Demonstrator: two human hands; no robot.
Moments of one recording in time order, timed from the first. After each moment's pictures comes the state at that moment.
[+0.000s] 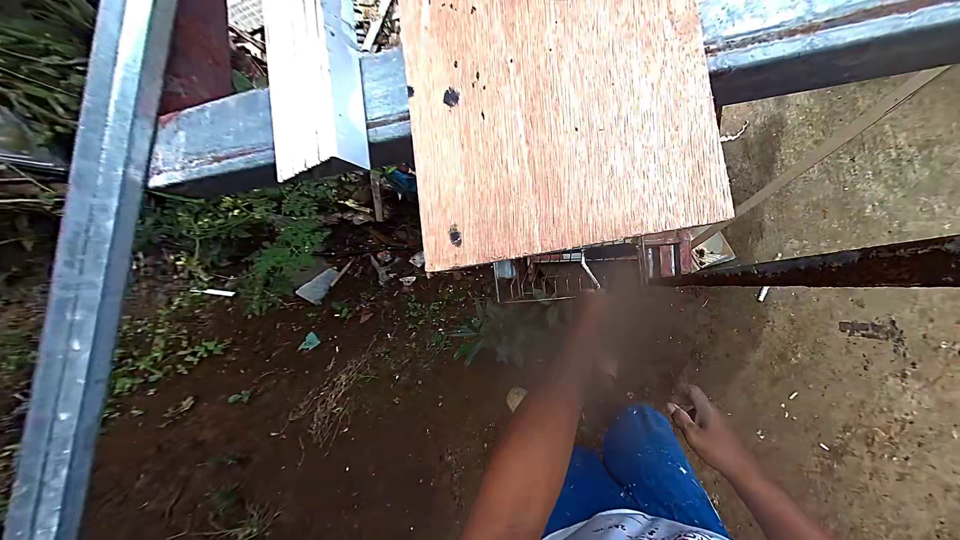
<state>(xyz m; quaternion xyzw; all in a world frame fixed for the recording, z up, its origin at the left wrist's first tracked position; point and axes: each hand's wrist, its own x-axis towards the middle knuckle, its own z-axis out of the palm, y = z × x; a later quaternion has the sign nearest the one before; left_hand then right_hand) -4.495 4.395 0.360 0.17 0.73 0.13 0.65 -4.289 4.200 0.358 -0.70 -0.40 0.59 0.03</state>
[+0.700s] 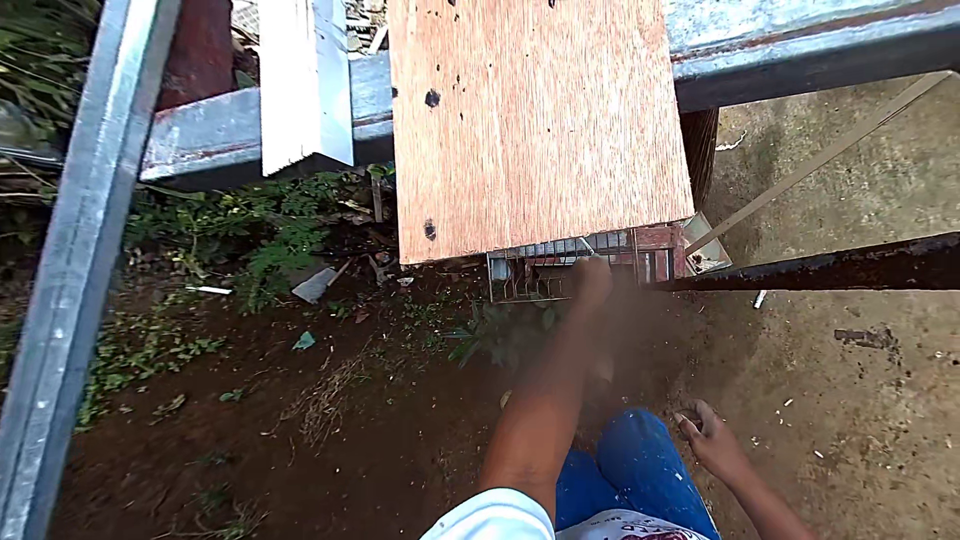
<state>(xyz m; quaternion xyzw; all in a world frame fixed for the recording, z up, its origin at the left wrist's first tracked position) -4.477 4.446 0.333 0.19 0.75 0.24 0.59 -4.260 4.183 0.339 -0.73 -0.36 0.59 0.03</state>
